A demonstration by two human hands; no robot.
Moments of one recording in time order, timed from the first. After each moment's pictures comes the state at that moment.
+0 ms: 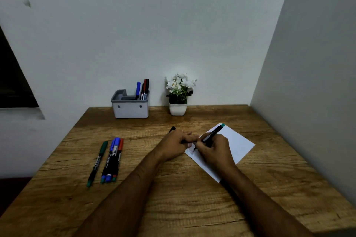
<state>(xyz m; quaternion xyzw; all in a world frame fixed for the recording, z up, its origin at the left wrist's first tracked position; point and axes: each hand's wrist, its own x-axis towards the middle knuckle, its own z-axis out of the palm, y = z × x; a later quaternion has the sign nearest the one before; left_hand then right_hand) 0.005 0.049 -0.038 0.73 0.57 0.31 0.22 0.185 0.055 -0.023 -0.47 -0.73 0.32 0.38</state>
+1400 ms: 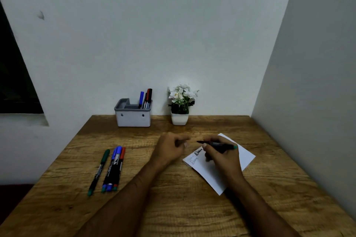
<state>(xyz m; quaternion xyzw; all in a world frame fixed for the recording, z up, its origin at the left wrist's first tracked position) 0.002 0.040 -0.022 0.61 0.65 0.44 0.11 0.195 0.054 -0.008 -0.36 -0.63 0.44 0.52</state>
